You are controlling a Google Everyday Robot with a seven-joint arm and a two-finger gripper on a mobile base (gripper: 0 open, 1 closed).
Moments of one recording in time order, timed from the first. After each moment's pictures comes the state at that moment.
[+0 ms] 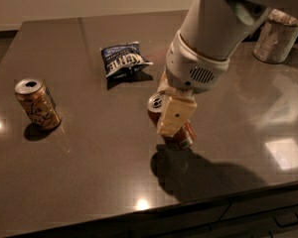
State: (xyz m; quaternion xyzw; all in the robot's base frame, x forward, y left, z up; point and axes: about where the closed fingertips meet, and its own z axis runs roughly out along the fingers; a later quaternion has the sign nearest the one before) arm 0.418 -0.031 0.933 -0.70 0.70 0.12 0.13
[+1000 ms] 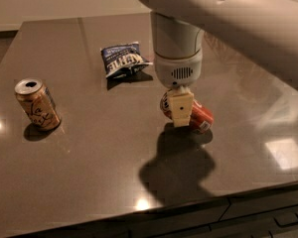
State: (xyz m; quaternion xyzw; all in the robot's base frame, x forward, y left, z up) arm 0.472 -0.069 0.895 -0.74 0.67 -0.05 -0.02
